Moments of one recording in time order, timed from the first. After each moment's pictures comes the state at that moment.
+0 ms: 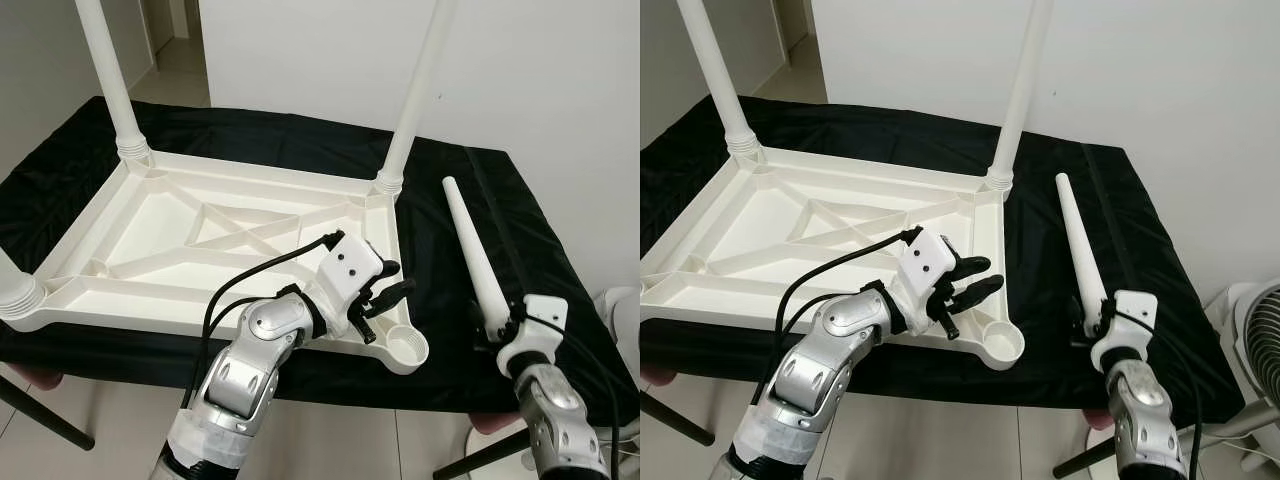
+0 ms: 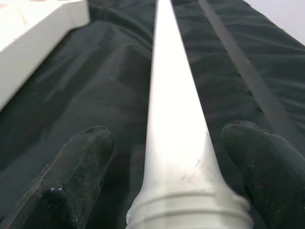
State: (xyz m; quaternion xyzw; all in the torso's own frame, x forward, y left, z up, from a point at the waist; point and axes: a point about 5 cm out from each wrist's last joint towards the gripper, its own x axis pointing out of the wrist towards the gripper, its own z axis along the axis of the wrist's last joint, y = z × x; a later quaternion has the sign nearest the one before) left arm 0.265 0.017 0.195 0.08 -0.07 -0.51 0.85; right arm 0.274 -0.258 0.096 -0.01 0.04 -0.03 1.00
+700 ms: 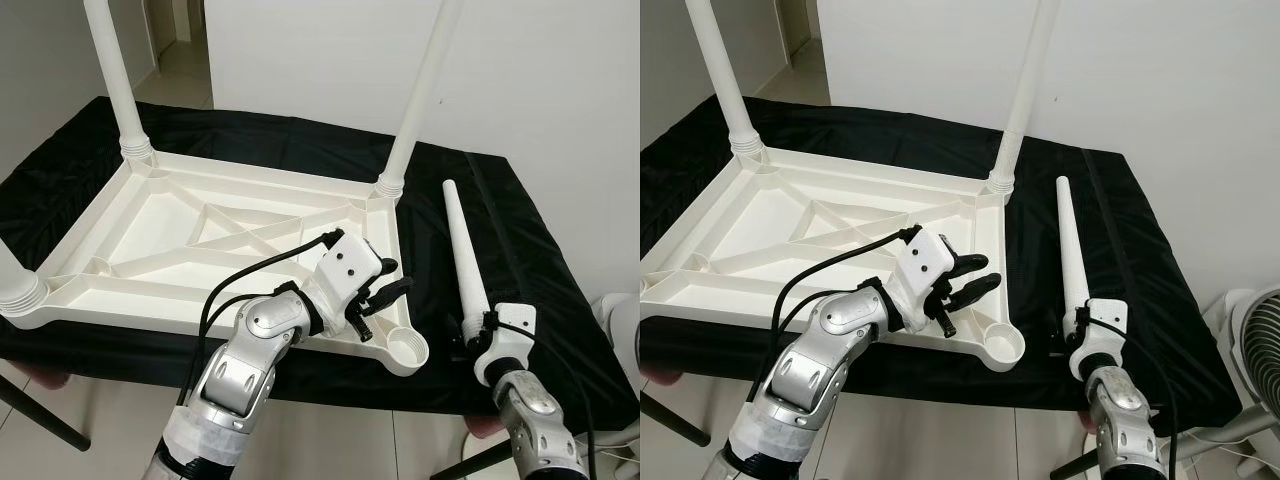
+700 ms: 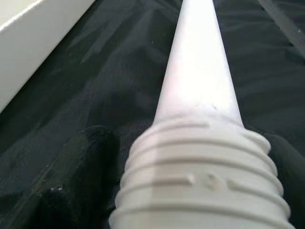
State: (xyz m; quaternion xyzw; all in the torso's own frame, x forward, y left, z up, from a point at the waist) left arm 0.265 0.021 0.196 0.10 -0.08 -0.51 0.85; right arm 0.272 -0.236 0.072 0.00 0.07 0.01 1.00
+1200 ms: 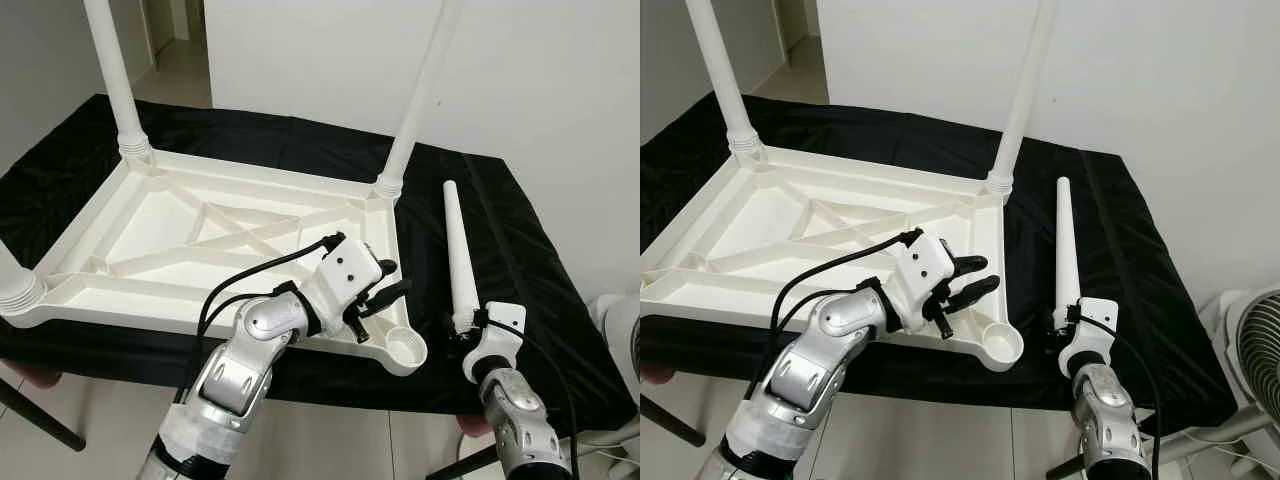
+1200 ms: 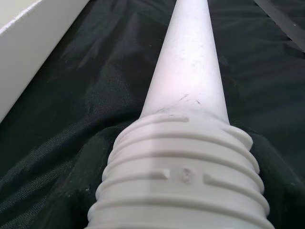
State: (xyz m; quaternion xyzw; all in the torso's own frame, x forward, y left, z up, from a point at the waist) left arm 0.269 0.018 0.193 0.11 -0.09 -0.52 0.84; right arm 0.278 -0.225 0.067 0.02 0.07 -0.03 1.00
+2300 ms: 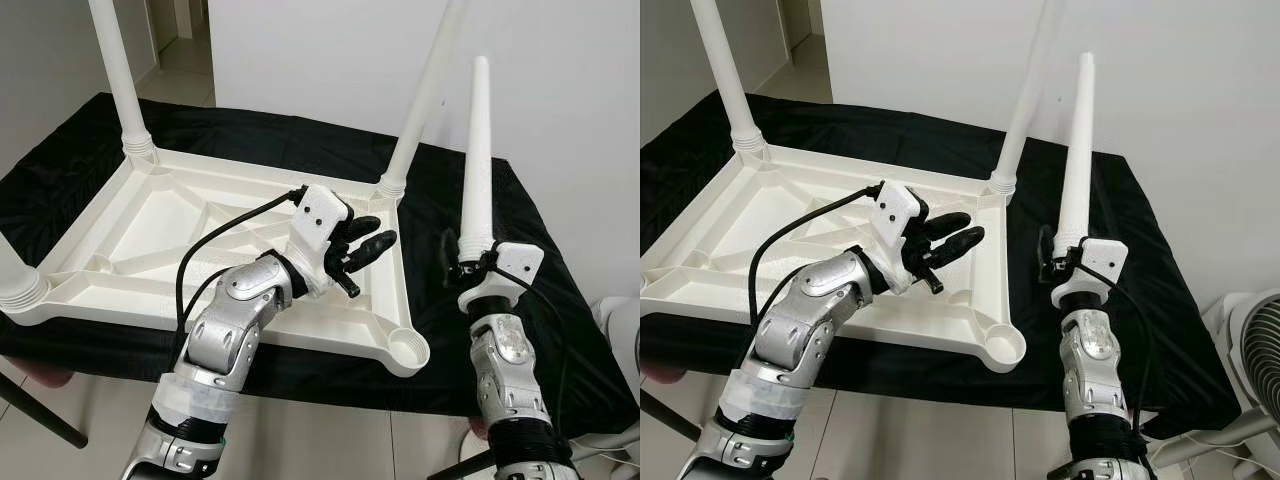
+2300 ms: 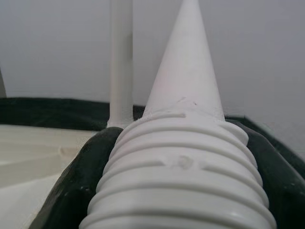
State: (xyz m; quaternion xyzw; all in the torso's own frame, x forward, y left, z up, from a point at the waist) left arm 0.289 0.036 0.221 -0.01 -0.09 -0.51 0.86; right arm 0.309 -0.204 0.162 0.00 -0.20 -0.03 0.98
